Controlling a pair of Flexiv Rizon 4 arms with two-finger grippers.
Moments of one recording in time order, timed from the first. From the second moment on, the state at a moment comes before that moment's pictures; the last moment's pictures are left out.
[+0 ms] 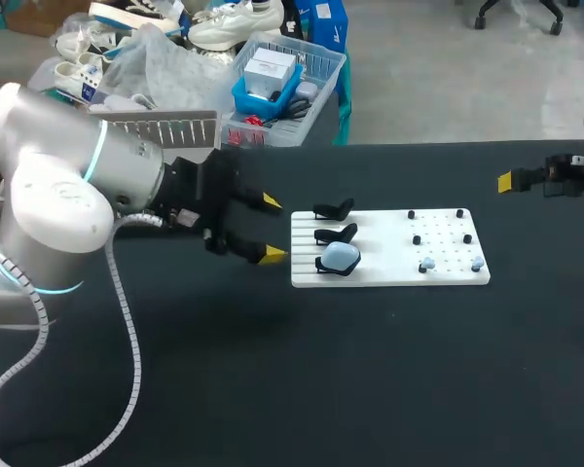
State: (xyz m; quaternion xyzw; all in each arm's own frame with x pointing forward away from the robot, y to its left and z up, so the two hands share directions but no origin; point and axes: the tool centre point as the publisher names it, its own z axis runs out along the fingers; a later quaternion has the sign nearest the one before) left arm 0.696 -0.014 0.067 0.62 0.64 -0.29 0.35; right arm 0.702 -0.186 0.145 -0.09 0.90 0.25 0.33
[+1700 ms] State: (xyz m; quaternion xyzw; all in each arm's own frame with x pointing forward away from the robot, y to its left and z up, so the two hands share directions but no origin) left arm 0.684 -0.072 0.030 0.60 0.64 -0.31 0.36; right arm 0.702 -0.186 0.145 -0.09 0.90 0.25 0.33
